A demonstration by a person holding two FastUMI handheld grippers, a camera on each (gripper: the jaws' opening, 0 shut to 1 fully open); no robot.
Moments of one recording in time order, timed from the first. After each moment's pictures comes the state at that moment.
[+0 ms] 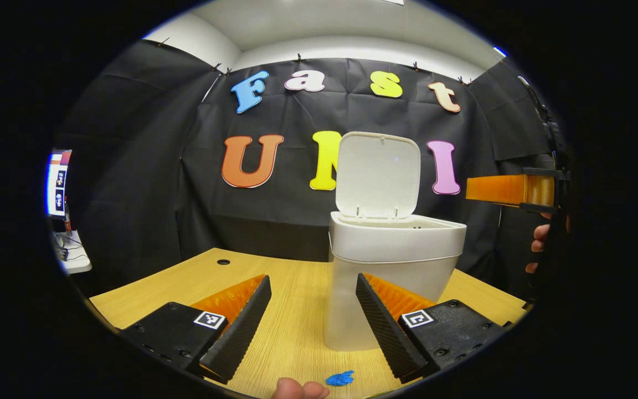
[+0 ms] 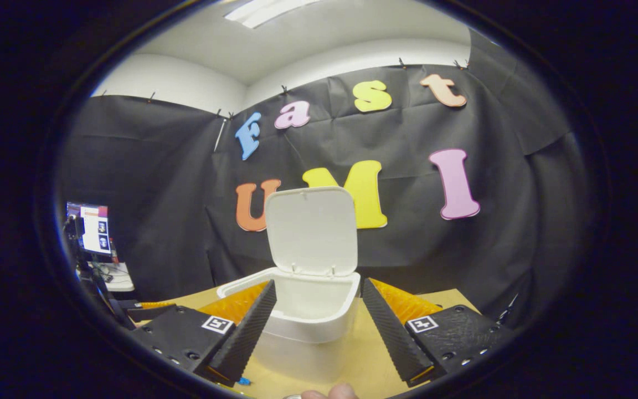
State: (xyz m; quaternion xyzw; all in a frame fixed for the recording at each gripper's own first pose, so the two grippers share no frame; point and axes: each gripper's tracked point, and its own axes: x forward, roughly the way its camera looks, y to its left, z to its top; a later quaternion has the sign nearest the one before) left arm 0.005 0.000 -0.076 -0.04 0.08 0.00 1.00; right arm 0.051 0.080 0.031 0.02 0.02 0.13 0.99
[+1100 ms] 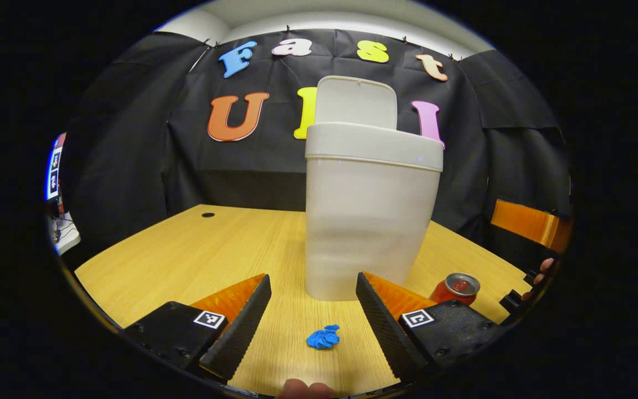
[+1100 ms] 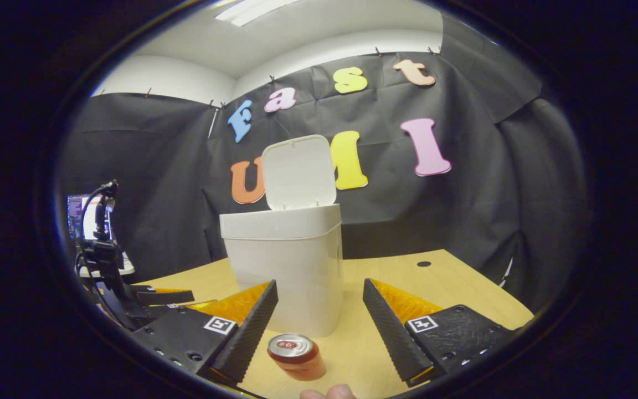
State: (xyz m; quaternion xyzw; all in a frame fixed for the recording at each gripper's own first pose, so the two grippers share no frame) left arm -0.050 -0.044 -0.189 -0.05 0.20 -0.05 0.98; right arm -0.034 0.041 -0.104 0.03 0.06 0.12 0.99
